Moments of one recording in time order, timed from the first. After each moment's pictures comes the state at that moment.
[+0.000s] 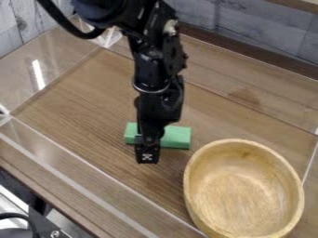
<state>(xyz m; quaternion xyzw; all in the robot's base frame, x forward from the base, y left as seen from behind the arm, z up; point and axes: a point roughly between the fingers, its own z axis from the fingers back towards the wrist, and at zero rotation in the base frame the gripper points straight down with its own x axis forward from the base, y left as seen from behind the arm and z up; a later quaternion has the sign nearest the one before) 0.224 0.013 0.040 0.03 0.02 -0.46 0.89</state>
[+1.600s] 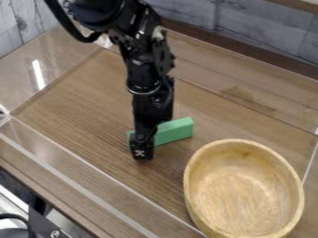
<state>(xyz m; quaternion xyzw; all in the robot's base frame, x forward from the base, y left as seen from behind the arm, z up) 0.238 0.032 0.024 0.02 -0.01 -0.49 0.87</state>
